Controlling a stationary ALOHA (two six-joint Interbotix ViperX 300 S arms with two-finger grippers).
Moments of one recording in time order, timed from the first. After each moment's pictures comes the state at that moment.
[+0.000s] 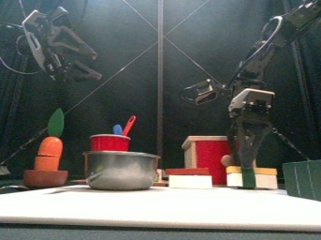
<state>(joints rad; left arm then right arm) 0.17 -0.72 1.12 0.67 -0.23 -0.78 -0.11 -0.07 0.72 -0.07 0.59 0.16</state>
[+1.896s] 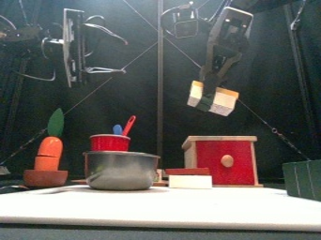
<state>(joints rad) 0.10 -0.46 1.05 -0.03 -0.59 -0.79 0.05 -0.15 0.44 -0.12 0.74 0.21</state>
